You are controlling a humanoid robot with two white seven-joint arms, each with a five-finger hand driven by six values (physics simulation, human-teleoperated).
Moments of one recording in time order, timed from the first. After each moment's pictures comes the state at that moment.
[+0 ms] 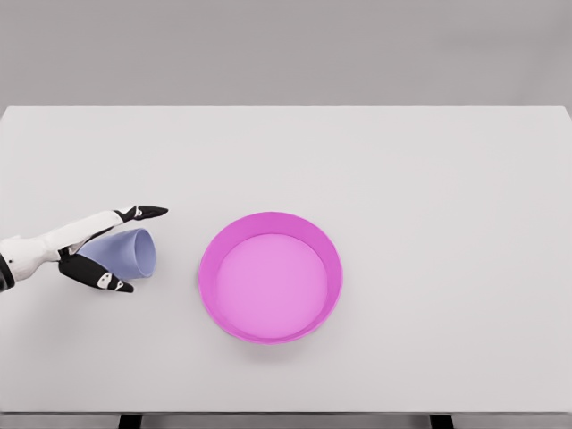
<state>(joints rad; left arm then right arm) -0.14 1.04 -0.47 -1.77 0.27 -0.14 -0.37 -0.08 0.00 -0.32 0.30 -0.75 -0.19 0.61</state>
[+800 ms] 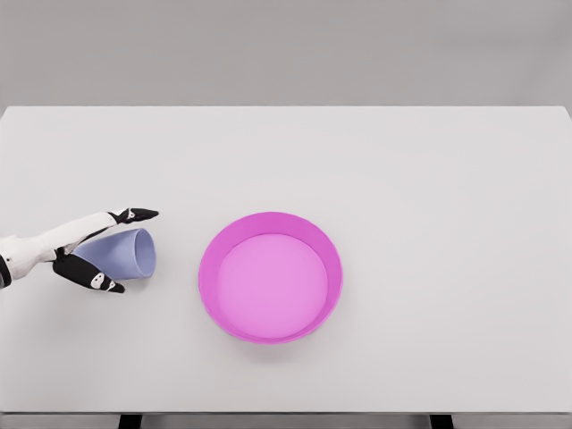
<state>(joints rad) -0.15 1.05 -0.47 -1.77 0.23 -0.05 -0.38 -0.08 0.00 -0.32 0.30 -0.75 -0.19 0.61</state>
